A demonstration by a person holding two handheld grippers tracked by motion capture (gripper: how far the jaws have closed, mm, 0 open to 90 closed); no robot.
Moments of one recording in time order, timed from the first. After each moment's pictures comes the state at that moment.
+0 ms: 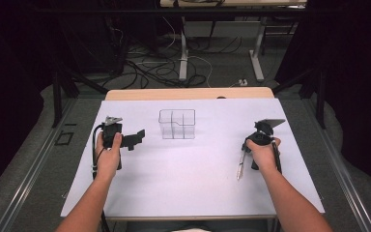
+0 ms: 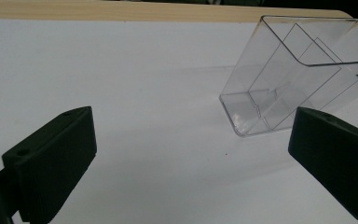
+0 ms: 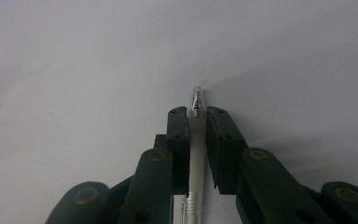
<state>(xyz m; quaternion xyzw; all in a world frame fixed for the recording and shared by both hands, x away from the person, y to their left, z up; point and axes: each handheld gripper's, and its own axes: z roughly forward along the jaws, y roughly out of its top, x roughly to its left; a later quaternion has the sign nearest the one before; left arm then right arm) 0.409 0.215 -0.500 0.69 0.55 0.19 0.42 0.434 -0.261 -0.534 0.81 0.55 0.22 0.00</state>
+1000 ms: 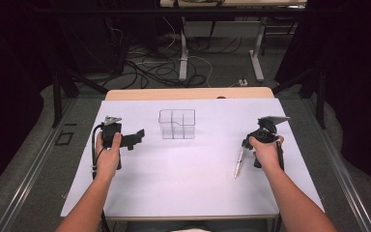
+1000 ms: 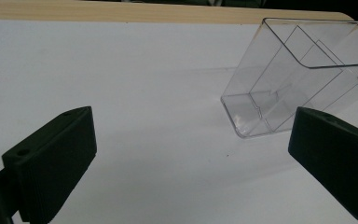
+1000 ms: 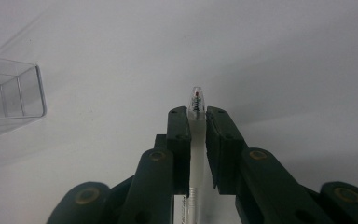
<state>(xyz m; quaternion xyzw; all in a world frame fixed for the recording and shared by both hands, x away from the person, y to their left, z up) 0.409 0.217 -0.500 0.69 0.56 0.20 0.42 0.430 -0.268 -0.516 0.79 0.55 0.27 -0.02</state>
